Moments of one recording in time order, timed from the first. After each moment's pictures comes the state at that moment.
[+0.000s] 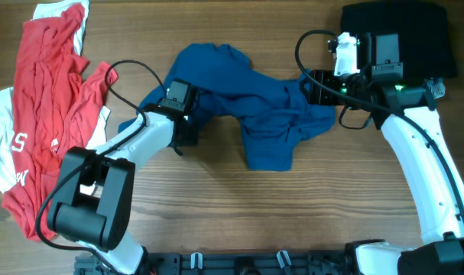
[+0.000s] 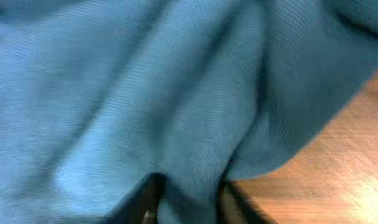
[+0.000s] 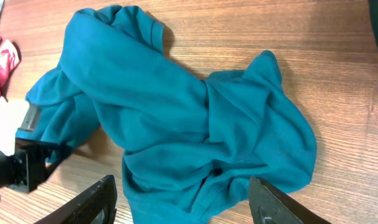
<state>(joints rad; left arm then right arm) -0.33 1.80 1.00 -0.53 -0.13 -0.31 0.12 1.48 1.32 -0.82 -0.27 0.14</state>
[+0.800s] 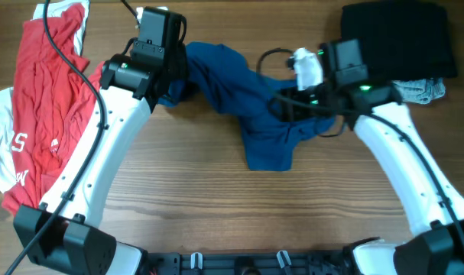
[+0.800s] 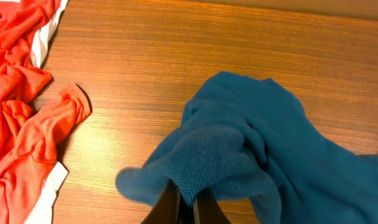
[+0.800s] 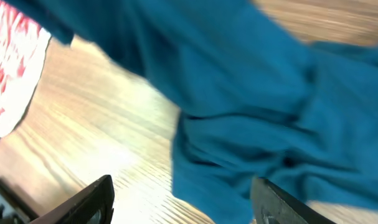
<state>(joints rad) -0.32 1.63 1.55 -0.81 -0.29 -0.34 0.30 1.54 1.32 -0.86 -0.39 0.05</state>
